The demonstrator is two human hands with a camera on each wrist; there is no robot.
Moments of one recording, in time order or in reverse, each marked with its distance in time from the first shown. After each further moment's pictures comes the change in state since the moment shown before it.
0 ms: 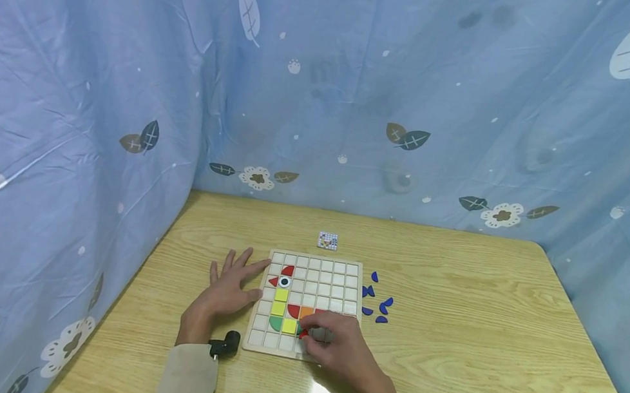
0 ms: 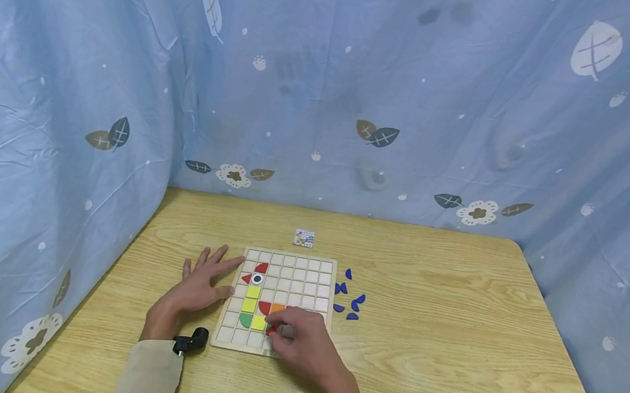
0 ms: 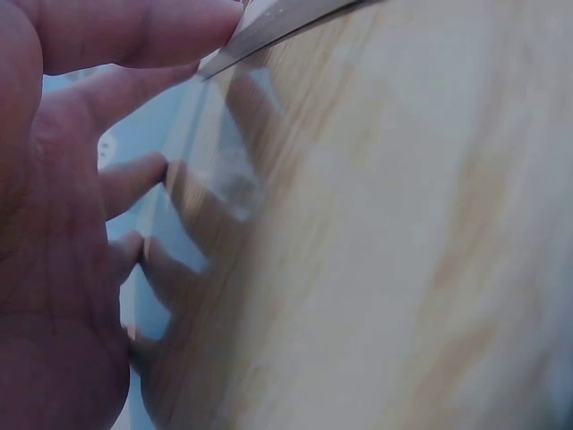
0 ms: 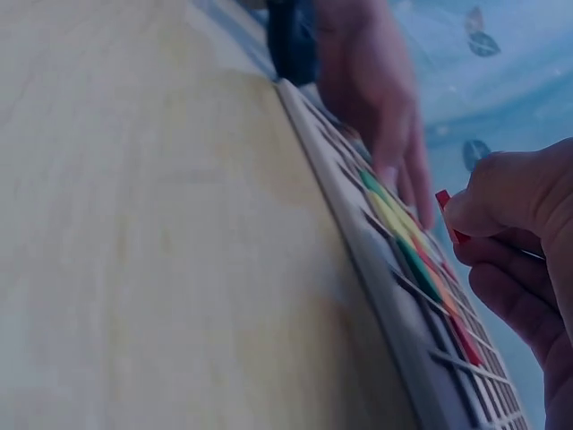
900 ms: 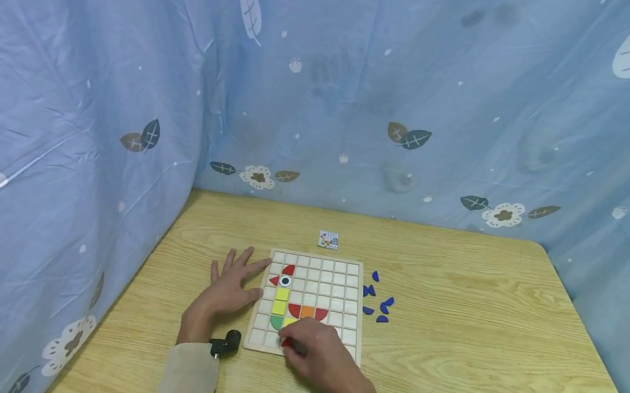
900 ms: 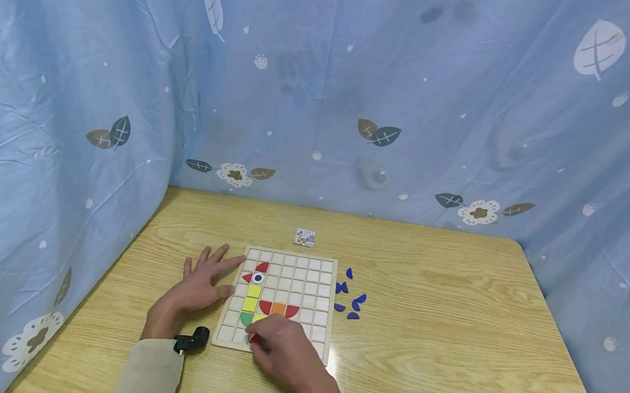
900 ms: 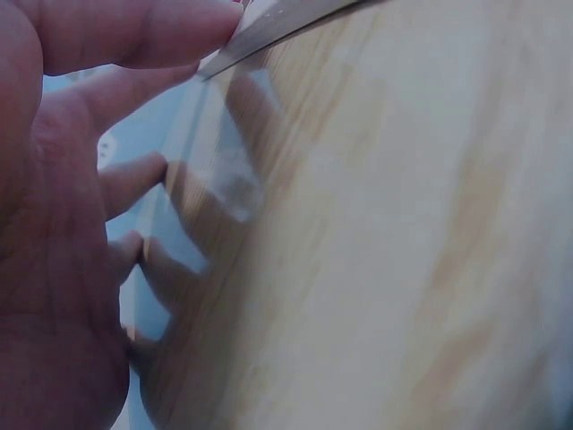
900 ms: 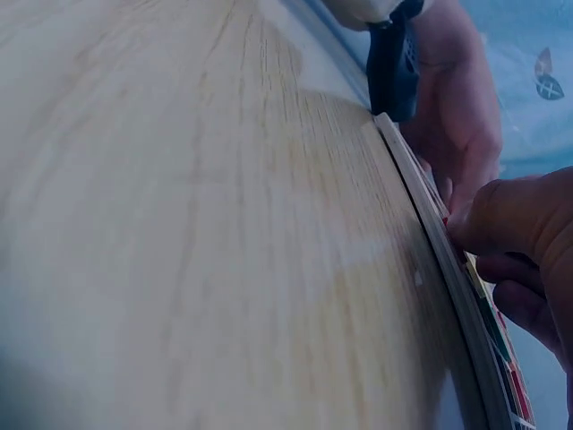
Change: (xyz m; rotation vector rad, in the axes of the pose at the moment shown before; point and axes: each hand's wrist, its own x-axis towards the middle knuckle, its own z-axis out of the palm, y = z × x) left_hand 0.001 -0.002 0.000 0.019 0.008 0.005; right_hand 0.005 -0.019 0.030 -0.166 -0.146 0.038
